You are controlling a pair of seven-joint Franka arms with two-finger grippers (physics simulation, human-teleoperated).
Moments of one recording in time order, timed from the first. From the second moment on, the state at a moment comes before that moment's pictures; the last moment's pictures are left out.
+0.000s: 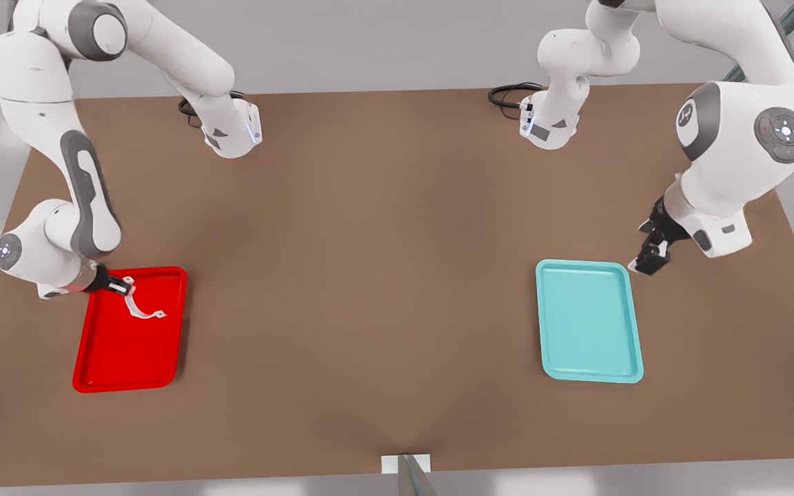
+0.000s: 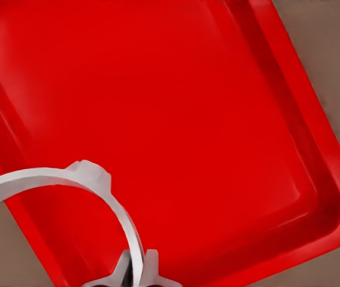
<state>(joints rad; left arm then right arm) -0.13 0.15 0.02 -1.45 -0.02 1.63 -1.11 -0.65 0.40 0.28 -2.02 -0.01 2.29 0.06</state>
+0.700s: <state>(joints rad) -0.12 0.24 0.02 -1.39 0.00 1.59 -0.26 -0.05 0.17 0.07 -1.32 -0.04 1.50 -0.09</state>
